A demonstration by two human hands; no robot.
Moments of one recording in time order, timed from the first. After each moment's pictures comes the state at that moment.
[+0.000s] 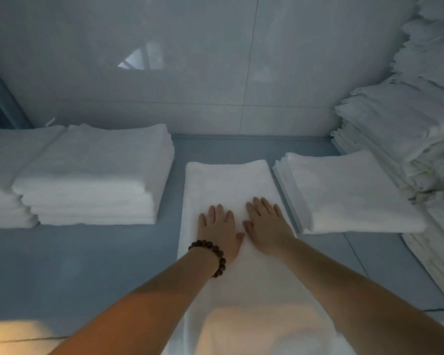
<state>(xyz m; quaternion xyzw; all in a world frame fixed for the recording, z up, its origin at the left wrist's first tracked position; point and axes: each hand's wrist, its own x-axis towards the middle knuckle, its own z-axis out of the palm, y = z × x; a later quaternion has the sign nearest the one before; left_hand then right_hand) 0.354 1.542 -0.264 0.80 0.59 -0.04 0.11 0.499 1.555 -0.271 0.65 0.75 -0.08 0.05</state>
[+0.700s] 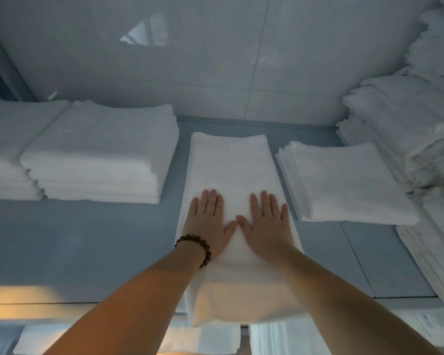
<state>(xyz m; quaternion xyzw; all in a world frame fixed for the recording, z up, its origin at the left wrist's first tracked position) 0.323 1.530 -0.301 0.81 0.59 0.03 0.03 0.490 1.517 -0.292 0.71 0.71 -0.05 0.01</state>
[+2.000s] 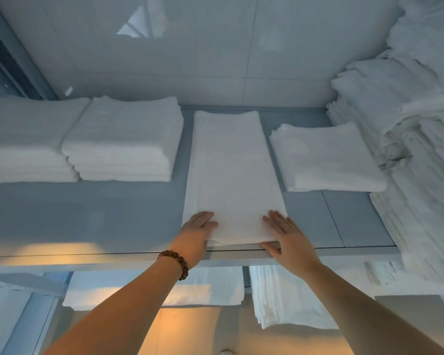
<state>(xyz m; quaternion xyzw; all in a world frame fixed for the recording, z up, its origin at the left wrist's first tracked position) 0.272 1.415 -0.269 0.83 0.51 0.12 0.19 0.545 1.383 -0.268 0.59 0.80 -0.08 -0.09</state>
